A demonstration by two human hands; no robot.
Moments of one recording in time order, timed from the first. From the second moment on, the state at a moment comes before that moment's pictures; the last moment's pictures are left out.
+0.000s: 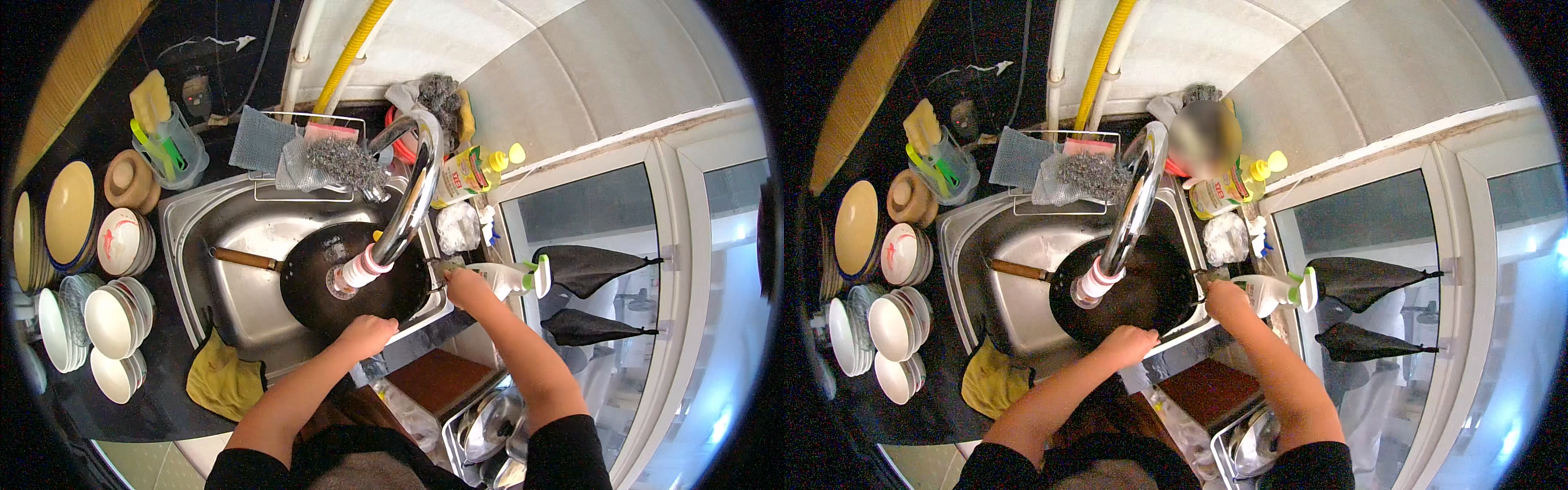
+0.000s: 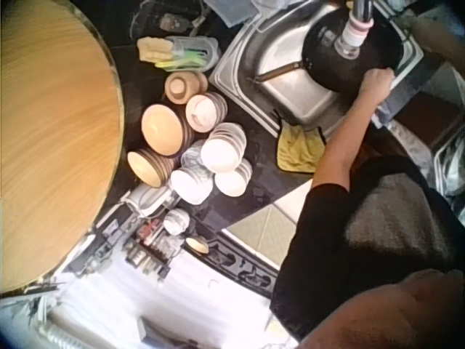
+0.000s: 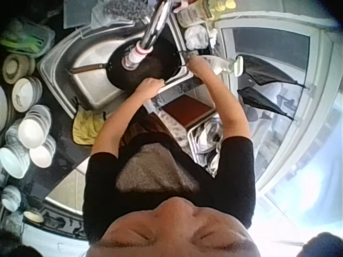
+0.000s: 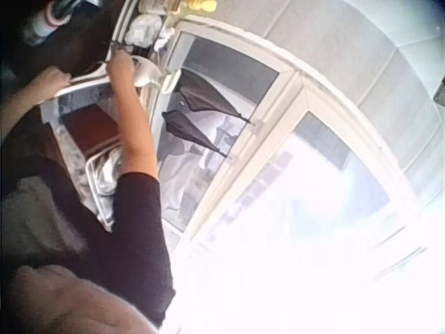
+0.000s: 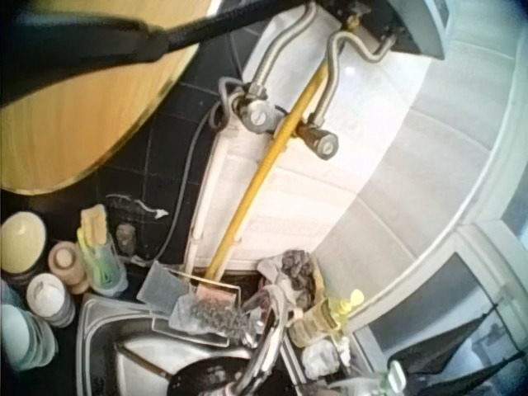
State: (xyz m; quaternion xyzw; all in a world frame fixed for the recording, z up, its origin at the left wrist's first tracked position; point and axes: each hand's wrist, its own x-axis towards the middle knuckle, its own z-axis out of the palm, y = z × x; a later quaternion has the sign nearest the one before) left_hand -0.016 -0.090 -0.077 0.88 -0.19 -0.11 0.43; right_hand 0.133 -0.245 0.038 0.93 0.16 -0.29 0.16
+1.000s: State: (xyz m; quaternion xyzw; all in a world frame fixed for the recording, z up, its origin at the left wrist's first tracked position) left_hand -0.012 -0.084 -0.061 0.88 -0.17 -0.15 0.41; right_hand 0.150 -0.271 0.052 0.87 0.23 -0.39 0.21
